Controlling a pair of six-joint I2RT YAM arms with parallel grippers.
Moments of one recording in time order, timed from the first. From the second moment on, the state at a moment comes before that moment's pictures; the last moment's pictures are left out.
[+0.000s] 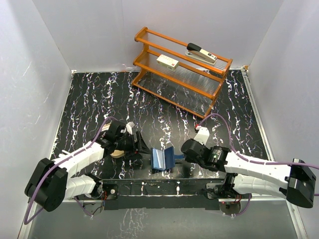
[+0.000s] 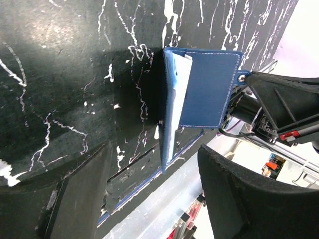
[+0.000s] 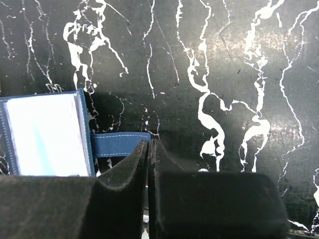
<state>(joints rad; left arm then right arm) -0.53 1.16 0.49 -0.25 0.55 -0.86 1.07 0.98 0.57 -0.57 0.49 1.08</state>
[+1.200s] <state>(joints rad) -0.60 1.18 0.44 -0.10 0.51 -0.93 1.07 0.99 0.59 -0.21 0.21 0.98</state>
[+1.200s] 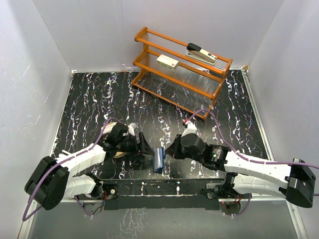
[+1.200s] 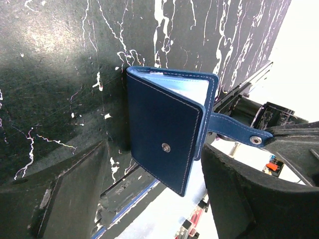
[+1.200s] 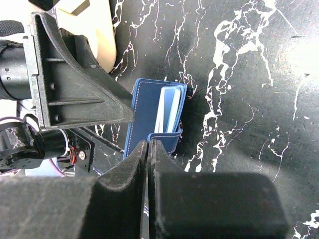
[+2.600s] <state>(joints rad) -0.60 1.21 0.40 -0.06 0.50 -0.91 1.06 0.86 0.49 -0.36 0.33 1.08</state>
